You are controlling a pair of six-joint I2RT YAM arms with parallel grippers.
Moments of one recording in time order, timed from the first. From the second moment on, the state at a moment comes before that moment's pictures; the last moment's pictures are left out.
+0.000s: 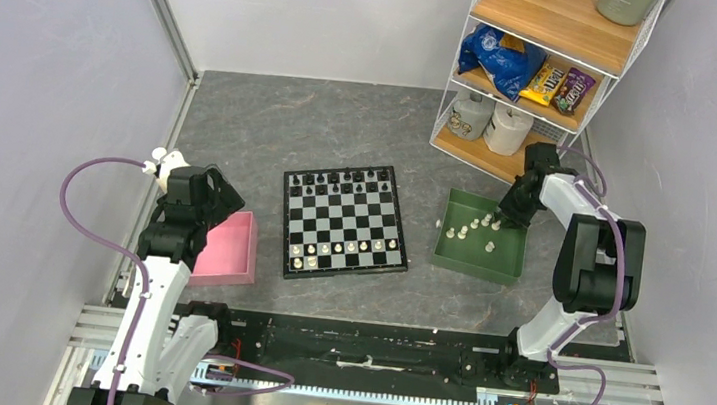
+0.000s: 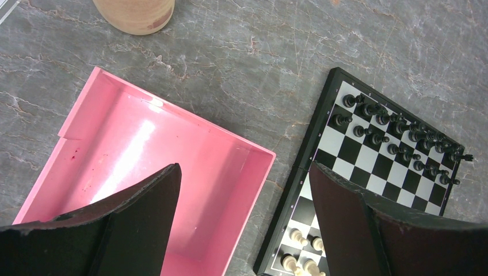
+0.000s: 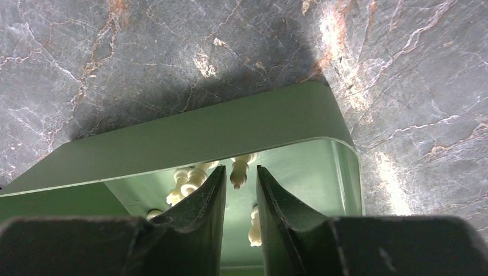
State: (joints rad) left arm 0.02 0.75 0.72 -0.66 -0.23 -0.61; right arm -0.06 1.73 1.13 -0.64 0.00 0.51
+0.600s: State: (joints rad) left arm 0.02 0.75 0.72 -0.66 -0.23 -0.61; right arm -0.03 1.73 1.13 -0.65 0.02 0.50
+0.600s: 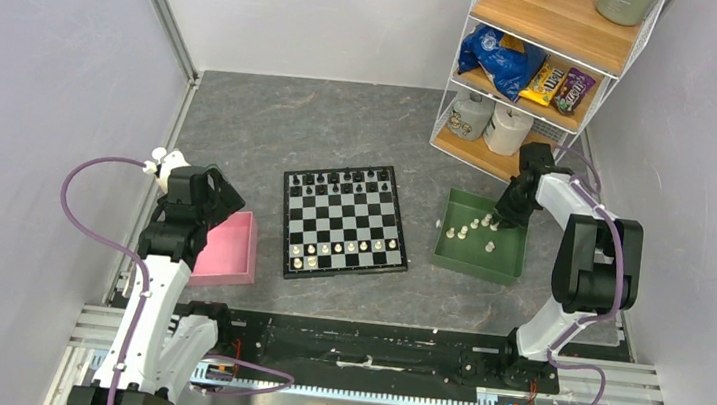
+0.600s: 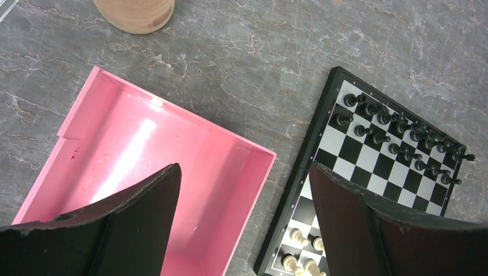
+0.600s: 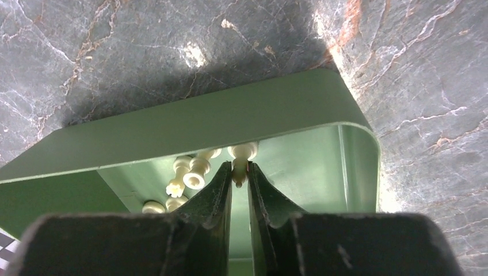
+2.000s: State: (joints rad) left arm 0.02 0.73 0.72 -0.66 -0.23 -0.61; right arm 1.07 1.99 1.59 -0.77 0.02 0.63
